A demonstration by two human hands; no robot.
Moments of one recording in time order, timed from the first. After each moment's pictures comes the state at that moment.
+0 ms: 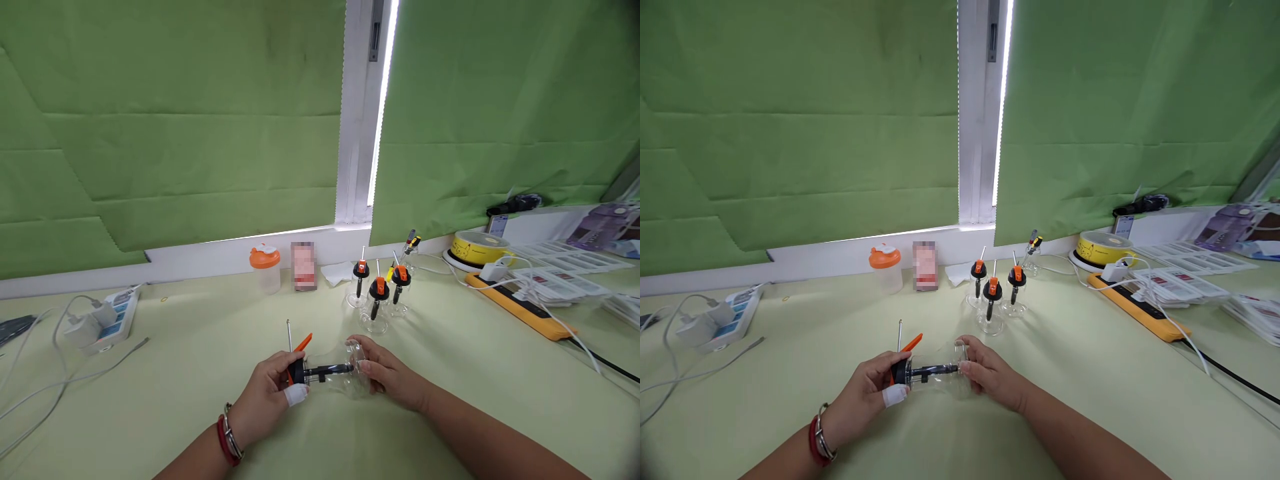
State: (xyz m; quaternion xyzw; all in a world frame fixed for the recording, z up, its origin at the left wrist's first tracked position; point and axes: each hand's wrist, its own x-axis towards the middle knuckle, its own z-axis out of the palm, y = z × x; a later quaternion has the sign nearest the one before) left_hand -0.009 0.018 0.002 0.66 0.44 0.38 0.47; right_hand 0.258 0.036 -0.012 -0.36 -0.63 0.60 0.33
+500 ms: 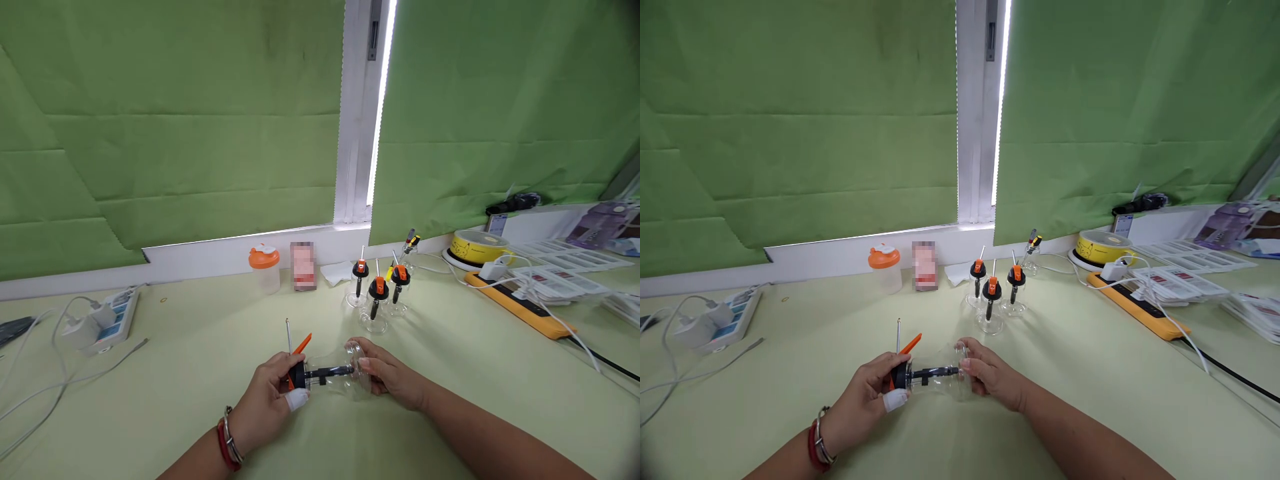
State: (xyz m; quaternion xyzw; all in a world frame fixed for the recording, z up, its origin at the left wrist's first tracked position) left_hand -0.007 0.012 0.008 0.71 0.44 0.36 0.41; right_hand 0.256 0.034 -0.012 -0.36 -0.58 0.66 0.31
